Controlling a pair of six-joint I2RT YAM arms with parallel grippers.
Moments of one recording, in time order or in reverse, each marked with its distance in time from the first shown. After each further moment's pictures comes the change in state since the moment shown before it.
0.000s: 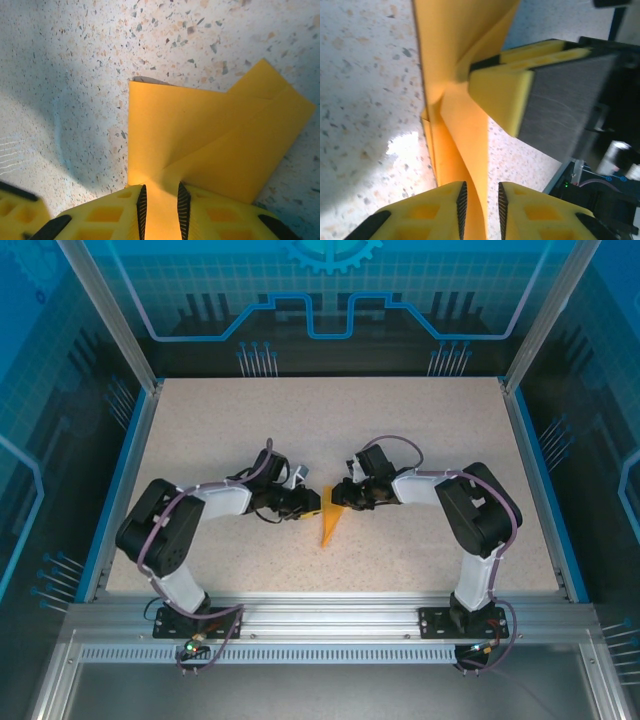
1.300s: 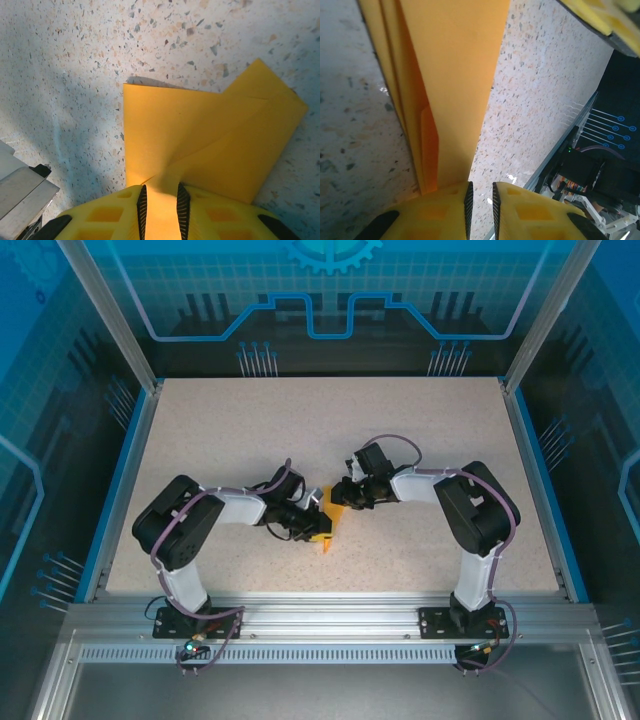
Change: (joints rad) left arm -0.127 0.109 -0.034 0.050 0.077 -0.097; right arm 0.000 0.013 0.028 -0.034 -0.002 -0.001
